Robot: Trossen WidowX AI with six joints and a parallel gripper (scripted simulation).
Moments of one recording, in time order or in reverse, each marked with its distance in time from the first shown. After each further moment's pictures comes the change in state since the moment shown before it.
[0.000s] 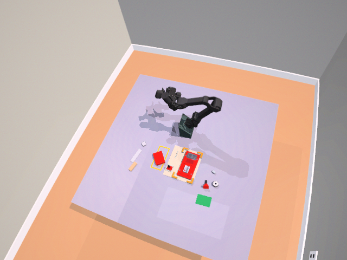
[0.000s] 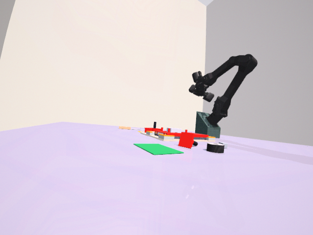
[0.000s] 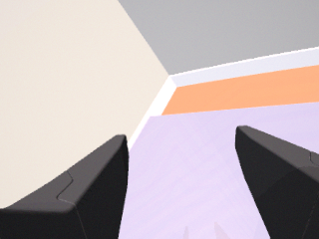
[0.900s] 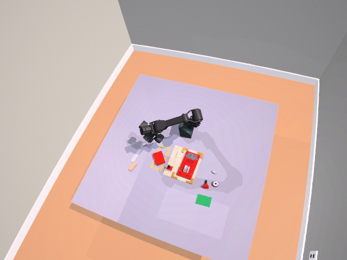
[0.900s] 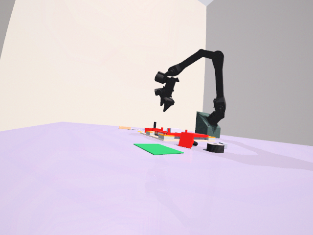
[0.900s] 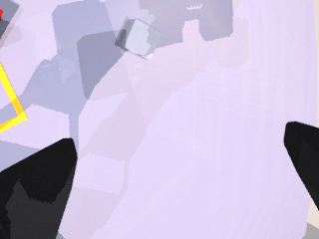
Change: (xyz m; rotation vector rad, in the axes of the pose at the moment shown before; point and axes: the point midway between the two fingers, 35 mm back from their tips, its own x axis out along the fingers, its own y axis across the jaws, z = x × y) arm -0.211 0.113 -0.239 -2.197 0.503 1.256
